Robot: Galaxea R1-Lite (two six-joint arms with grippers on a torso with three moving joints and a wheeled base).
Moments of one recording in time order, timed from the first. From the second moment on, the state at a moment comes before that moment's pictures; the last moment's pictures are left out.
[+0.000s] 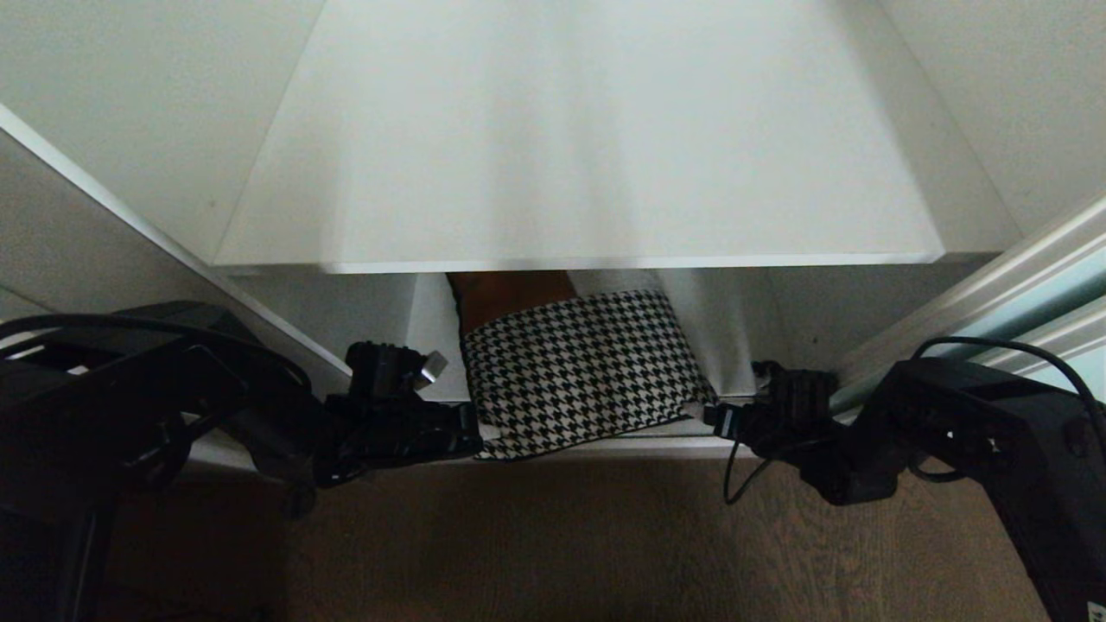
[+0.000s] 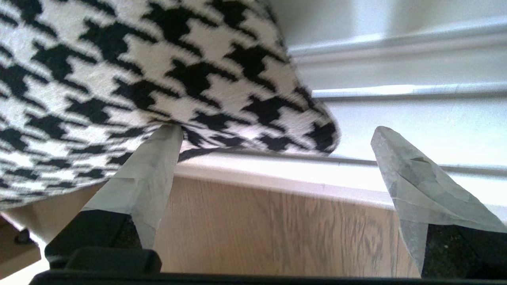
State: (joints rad) left arm -0.23 2.25 -1.05 -0.59 -0.50 -0.43; right arm 0.13 2.60 -1.27 -0.96 0.26 0.39
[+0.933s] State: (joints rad) left arm -0.23 2.25 -1.04 -0.59 -0.50 -0.42; right arm 0.16 2.56 -1.33 -0.89 0.27 0.48
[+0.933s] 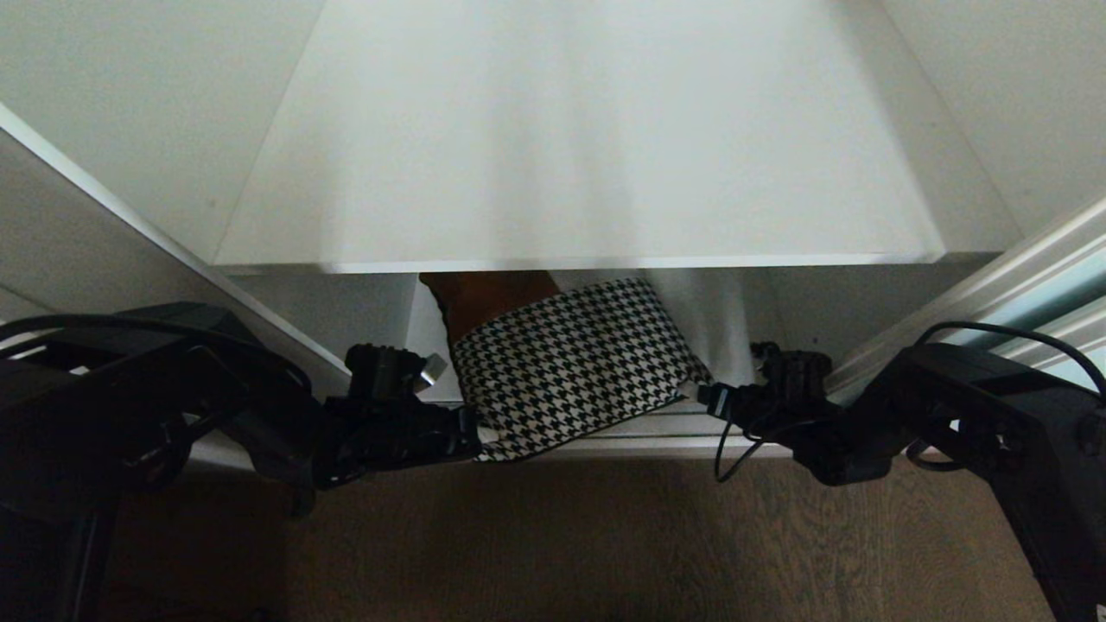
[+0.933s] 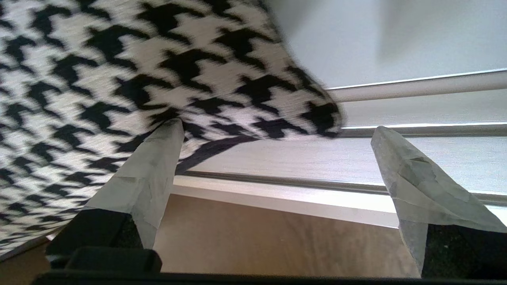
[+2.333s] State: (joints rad) left arm -0.24 2.27 -1.05 -0.58 -0.50 -0.40; right arm 0.14 2.50 -1.21 -1.04 0.30 0.52
